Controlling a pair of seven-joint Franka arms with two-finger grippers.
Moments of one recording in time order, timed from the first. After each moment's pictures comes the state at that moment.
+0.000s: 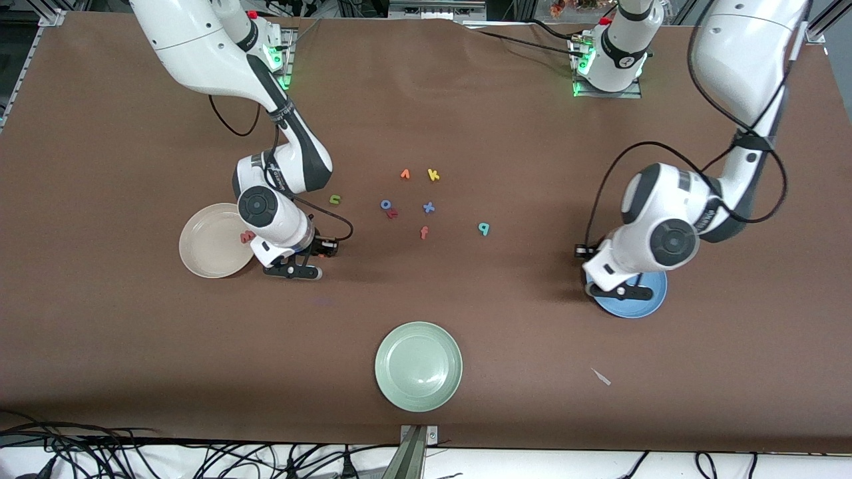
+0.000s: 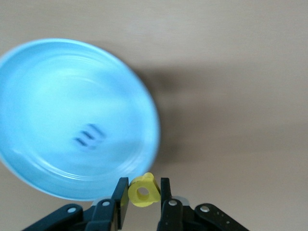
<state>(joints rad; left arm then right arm) 0.06 0.56 -0.26 -1.70 0.16 2.01 -0.17 0.41 0.62 0.00 -1.87 0.09 2.47 0.43</state>
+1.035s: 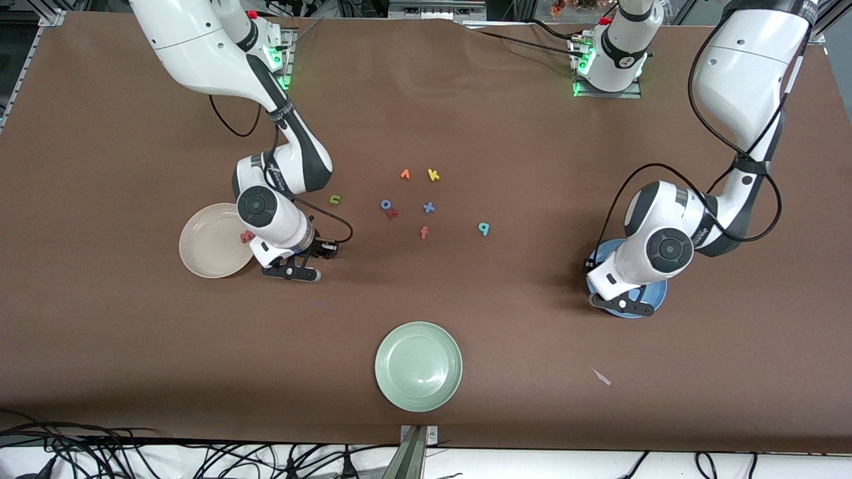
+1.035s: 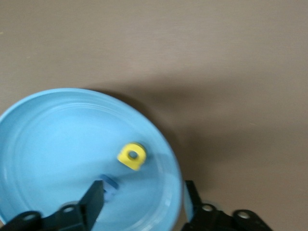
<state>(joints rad) 0.08 0.64 -0.31 -1.71 0.28 2.15 -0.15 0.41 0.62 0.00 -1.85 0.09 2.45 0.45</state>
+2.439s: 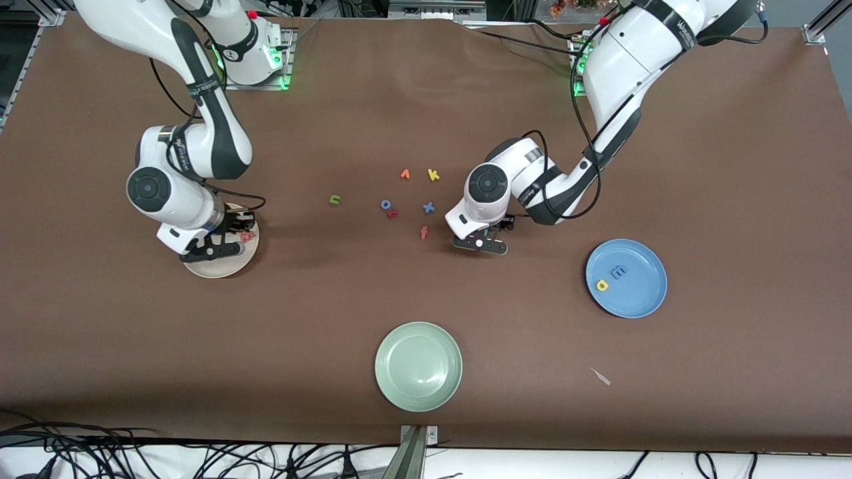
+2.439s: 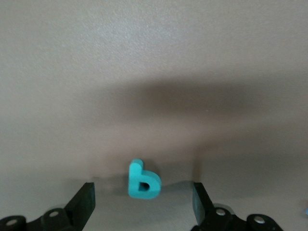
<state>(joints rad) -0.20 0.77 -0.51 -1.73 0.42 2.20 -0.71 0.40 0.37 -0.28 -2.10 0.09 2.30 -0.13</state>
